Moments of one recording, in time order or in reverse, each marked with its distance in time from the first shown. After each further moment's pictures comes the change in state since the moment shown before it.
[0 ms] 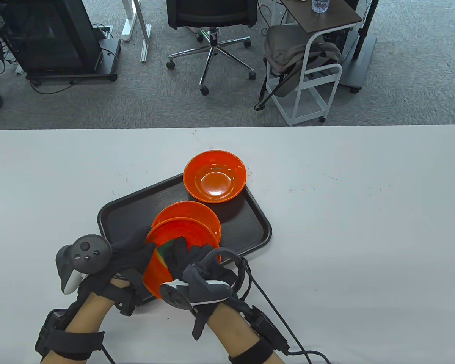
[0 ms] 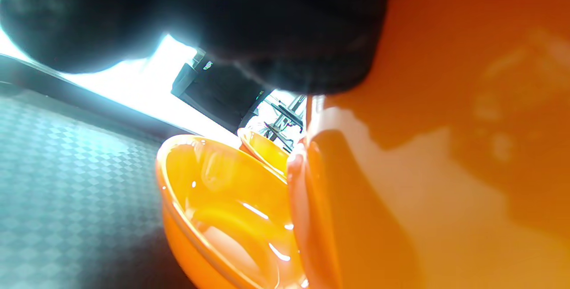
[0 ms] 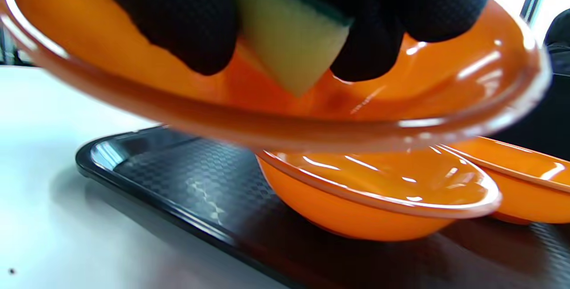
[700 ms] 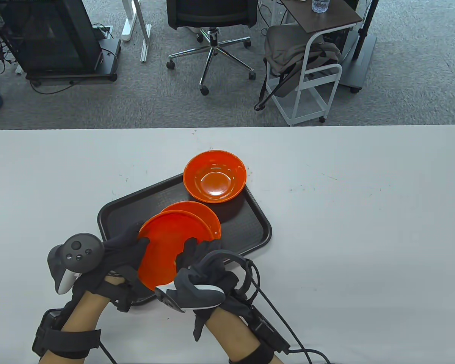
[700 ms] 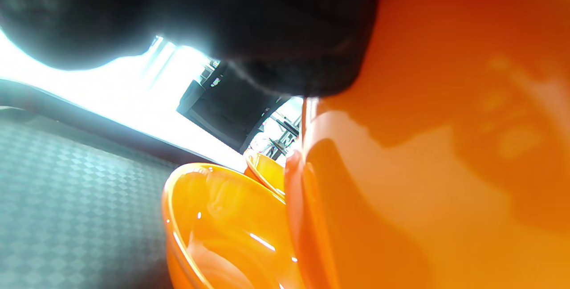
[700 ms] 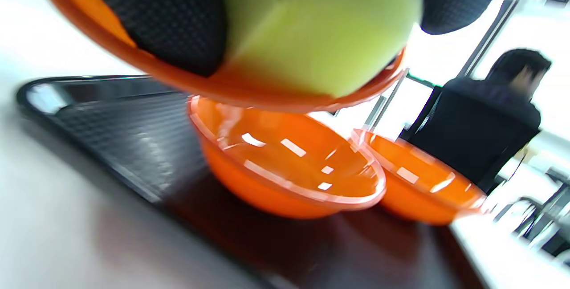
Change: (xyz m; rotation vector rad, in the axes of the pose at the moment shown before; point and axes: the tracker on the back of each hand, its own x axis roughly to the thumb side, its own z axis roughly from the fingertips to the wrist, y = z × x) left_hand -0.004 0.015 0.002 0.062 0.024 0.007; right_hand 0.005 -0.011 0.002 0.095 0.101 0.309
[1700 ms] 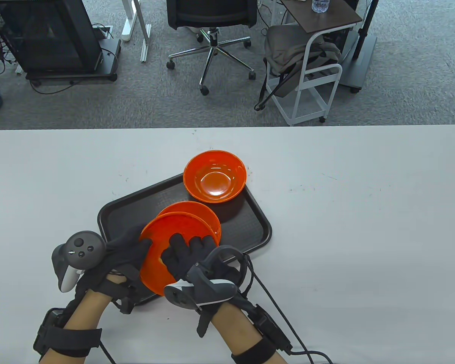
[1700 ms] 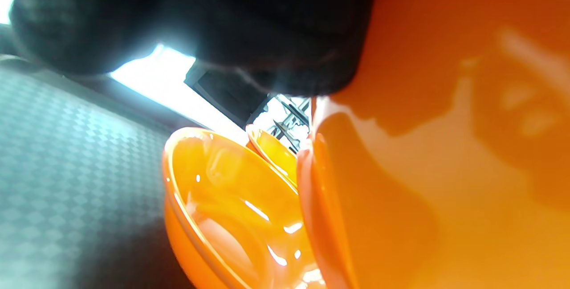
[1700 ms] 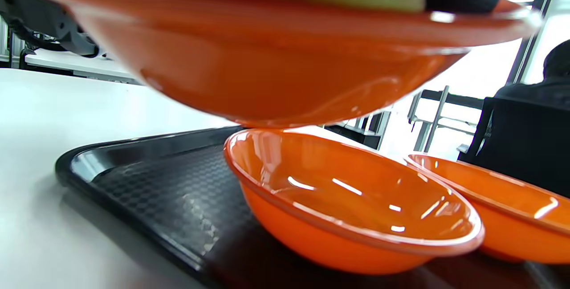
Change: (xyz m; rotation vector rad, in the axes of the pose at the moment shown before) left_hand -0.006 -0.013 -0.004 -0.089 0.031 0.094; right_hand -0.007 0.006 0.000 -0.165 -0.099 -0.230
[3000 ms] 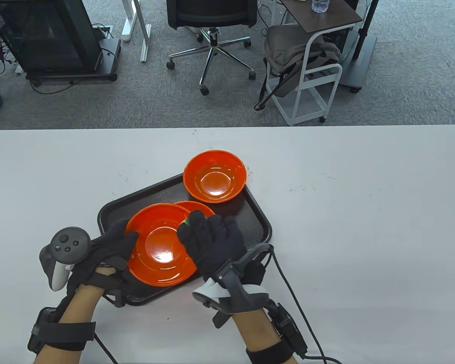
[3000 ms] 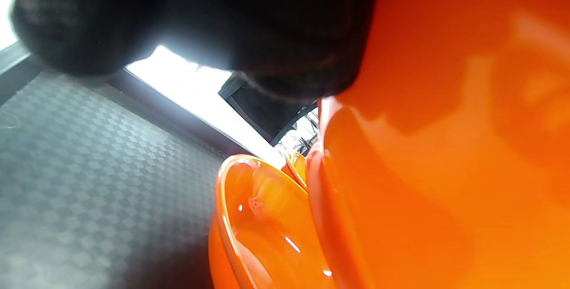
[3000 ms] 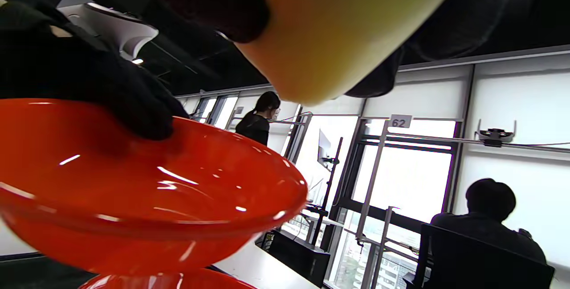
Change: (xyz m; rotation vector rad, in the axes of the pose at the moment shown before) left_hand -0.028 0.012 -0.003 0.087 0.112 0.042; right_hand -0.019 -0.038 0.028 -0.377 0.046 0.165
